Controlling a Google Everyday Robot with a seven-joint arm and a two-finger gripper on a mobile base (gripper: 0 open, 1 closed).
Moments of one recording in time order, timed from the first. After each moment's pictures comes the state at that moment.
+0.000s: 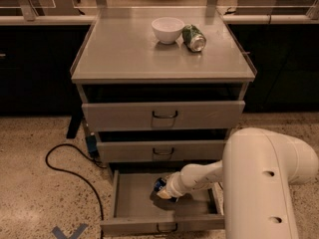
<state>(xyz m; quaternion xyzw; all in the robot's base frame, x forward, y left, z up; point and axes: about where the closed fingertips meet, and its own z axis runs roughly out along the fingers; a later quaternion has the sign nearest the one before) 0.570 -0.025 0.288 -0.51 0.81 0.15 0.24</state>
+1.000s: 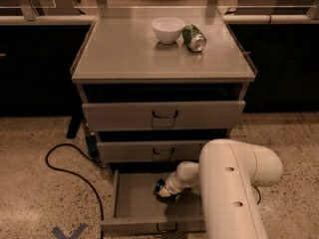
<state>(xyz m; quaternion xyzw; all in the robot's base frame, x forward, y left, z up) 0.611 -0.030 0.196 -0.48 0.84 0.16 0.19</state>
